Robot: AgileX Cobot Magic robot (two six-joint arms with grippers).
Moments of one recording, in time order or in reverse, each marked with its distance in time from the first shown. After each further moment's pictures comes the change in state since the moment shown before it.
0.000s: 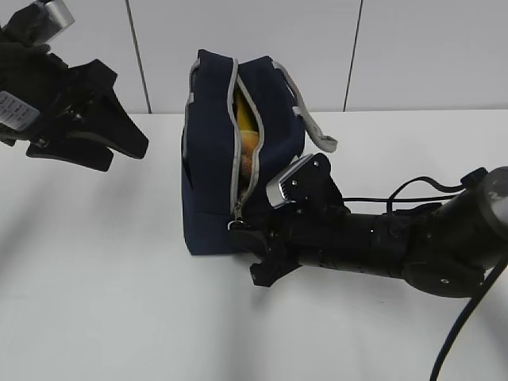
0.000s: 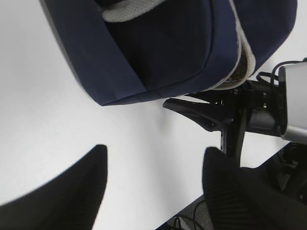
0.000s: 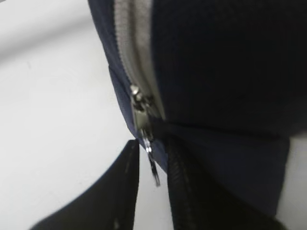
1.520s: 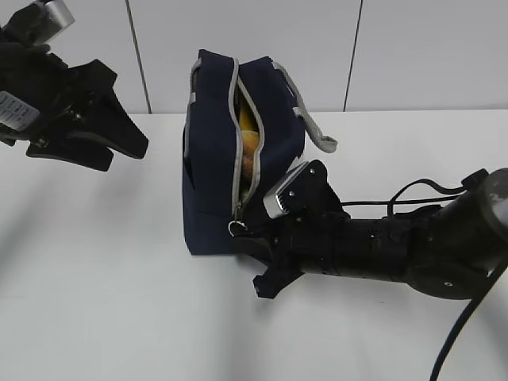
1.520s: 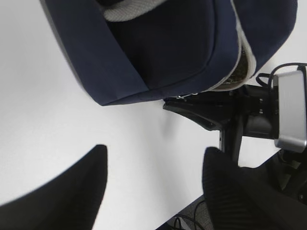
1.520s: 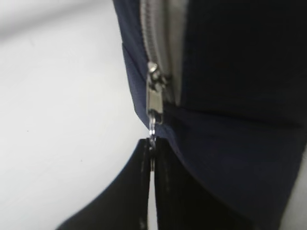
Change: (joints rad) left arm 0.000 0.000 0.000 0.000 0.000 0.001; right arm 0.000 0.000 0.003 -0.039 0.036 -0.027
